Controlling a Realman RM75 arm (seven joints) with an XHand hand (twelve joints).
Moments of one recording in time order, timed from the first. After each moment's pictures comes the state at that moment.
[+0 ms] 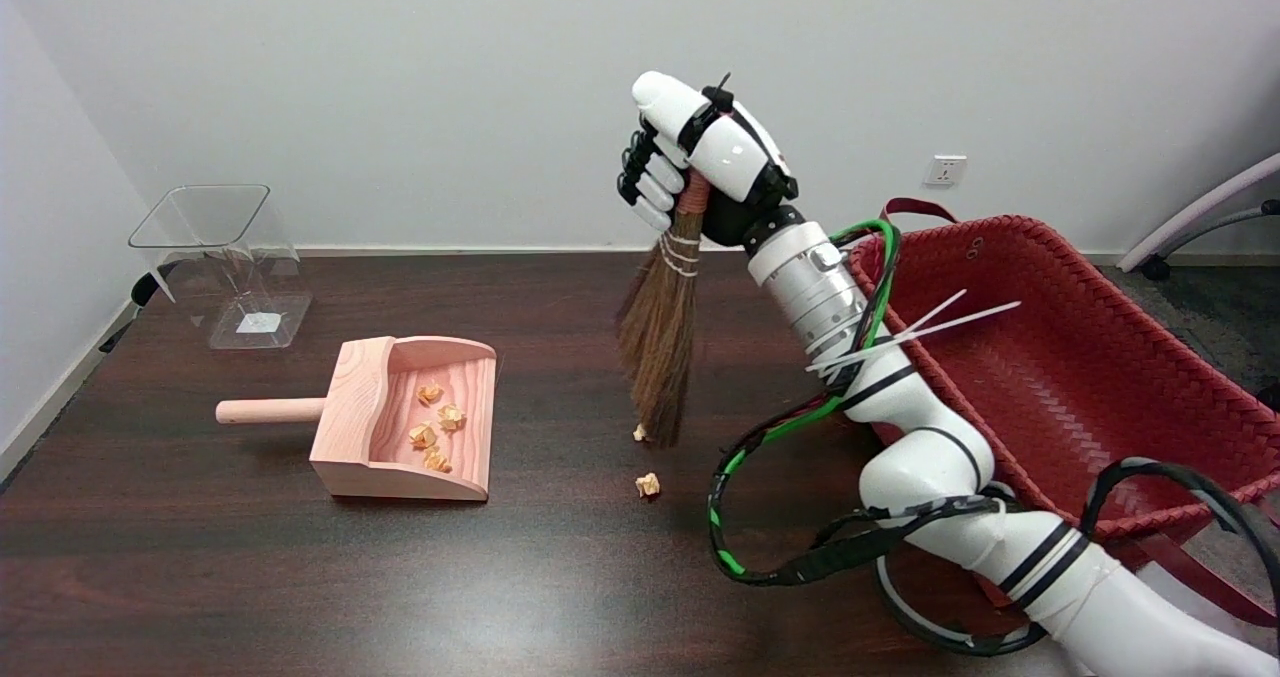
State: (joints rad) arm 0.15 -1.22 -1.86 1.55 0.51 0.42 1.65
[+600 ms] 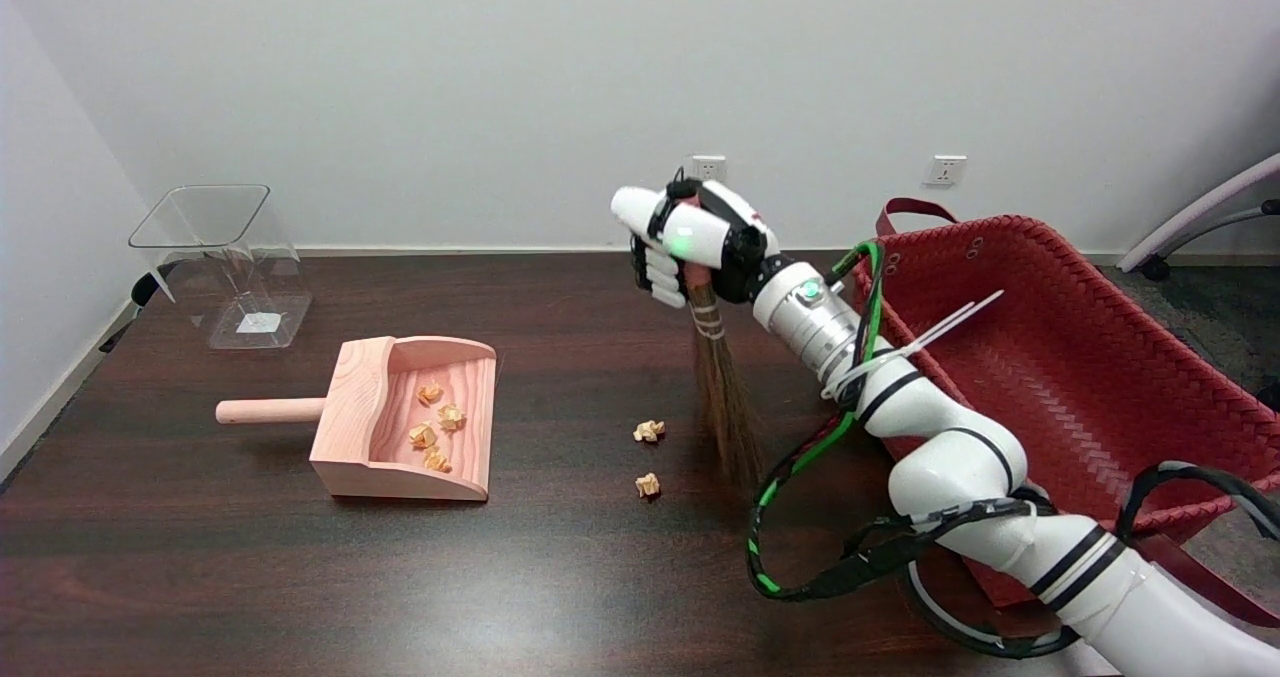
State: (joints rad) arm 0.10 -1.17 -1.81 1.58 0.48 0.12 1.44
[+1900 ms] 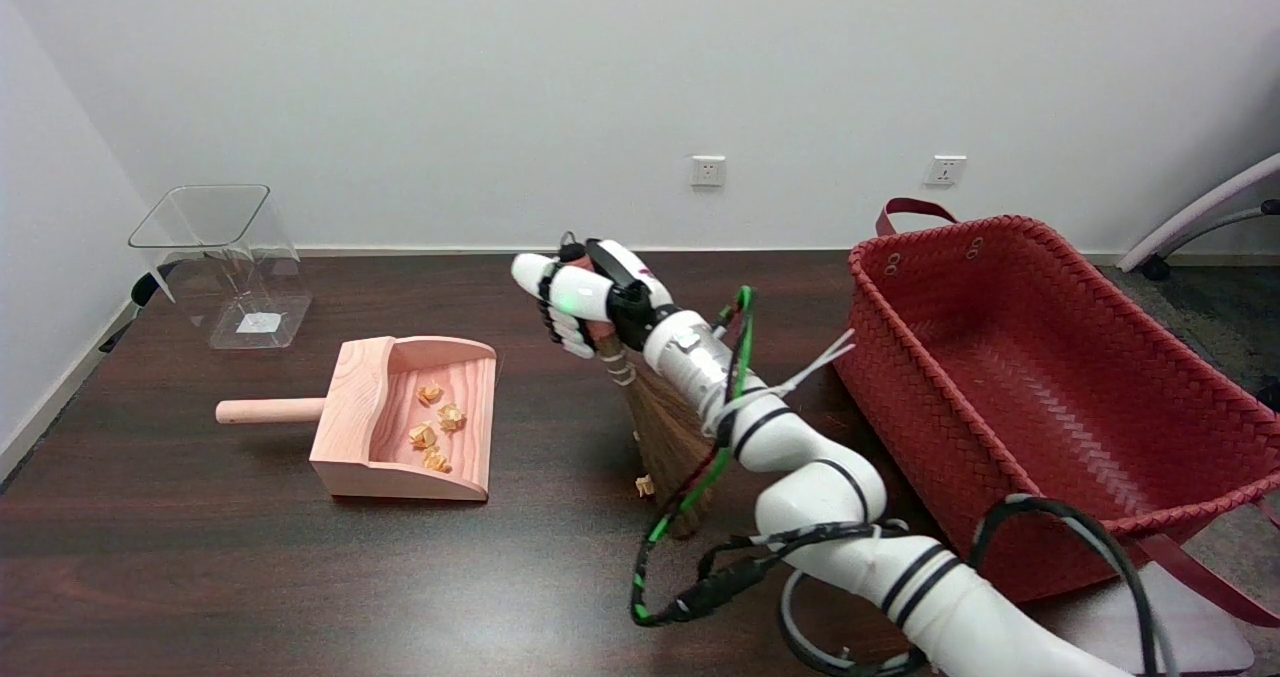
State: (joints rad) arm 0.22 -1.48 -1.84 1.29 0.25 0.13 1.36
